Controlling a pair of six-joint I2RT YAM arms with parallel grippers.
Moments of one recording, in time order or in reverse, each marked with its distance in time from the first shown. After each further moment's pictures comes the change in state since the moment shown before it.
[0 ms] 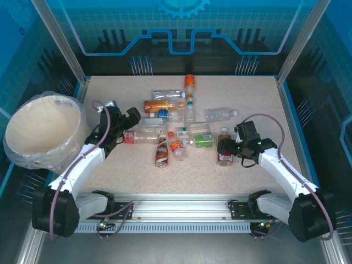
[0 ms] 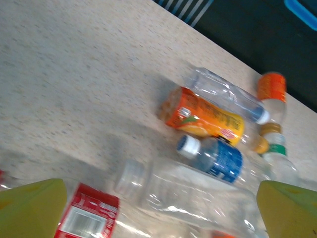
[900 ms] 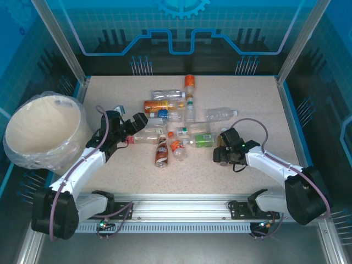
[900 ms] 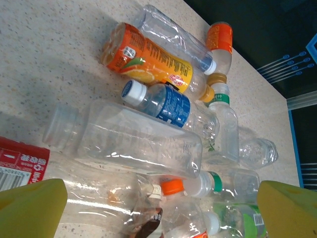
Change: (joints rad) left arm -0.007 -0.015 -0.073 0.063 0.276 -0.087; right arm 0.177 0.163 -0.060 0.101 0.184 0.087
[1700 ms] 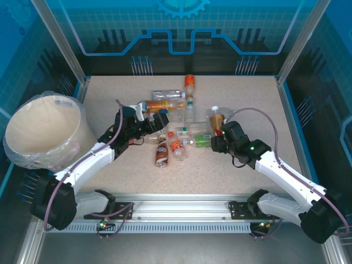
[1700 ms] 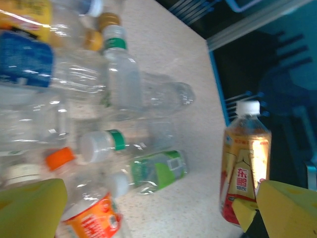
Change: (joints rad) left arm -0.209 0.097 0.079 0.164 0.192 -0.047; right arm 0.135 -0.211 0.167 -0.026 0.082 -0.082
